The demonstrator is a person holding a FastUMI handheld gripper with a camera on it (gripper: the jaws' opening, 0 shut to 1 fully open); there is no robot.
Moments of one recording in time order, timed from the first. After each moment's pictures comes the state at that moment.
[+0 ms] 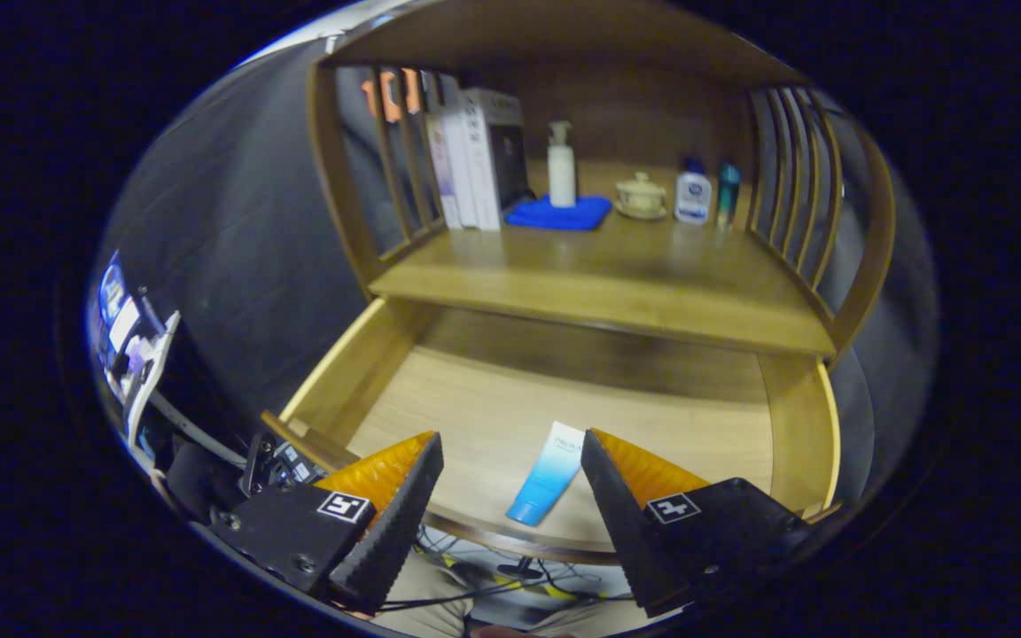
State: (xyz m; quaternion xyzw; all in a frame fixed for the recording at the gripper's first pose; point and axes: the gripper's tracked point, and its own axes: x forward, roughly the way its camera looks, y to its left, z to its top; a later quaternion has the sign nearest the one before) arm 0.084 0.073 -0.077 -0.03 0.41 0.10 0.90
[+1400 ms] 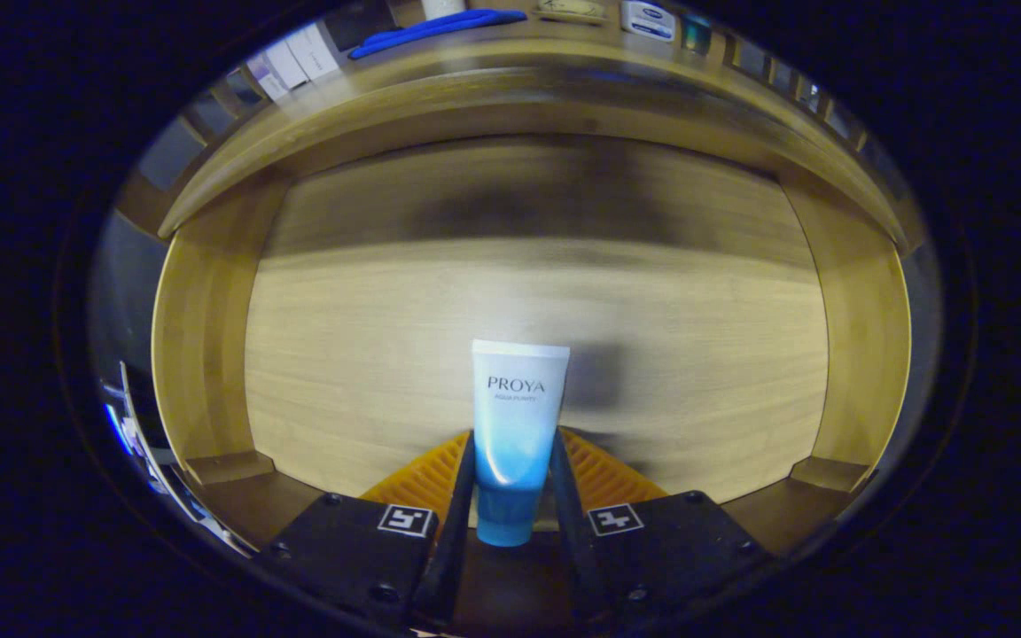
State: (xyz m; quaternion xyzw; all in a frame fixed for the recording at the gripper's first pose) arm 0.102 0.052 -0.184 0.02 0.63 -0.04 0.77
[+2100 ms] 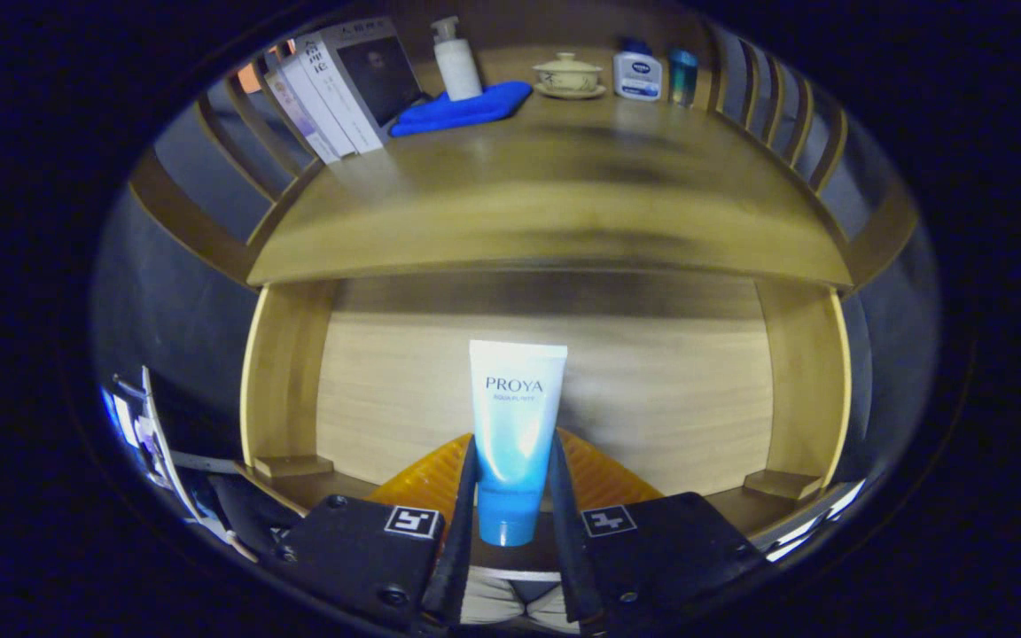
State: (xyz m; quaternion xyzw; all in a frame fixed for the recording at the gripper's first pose) arm 0.112 0.055 -0.084 0.03 0.57 0.01 0.82
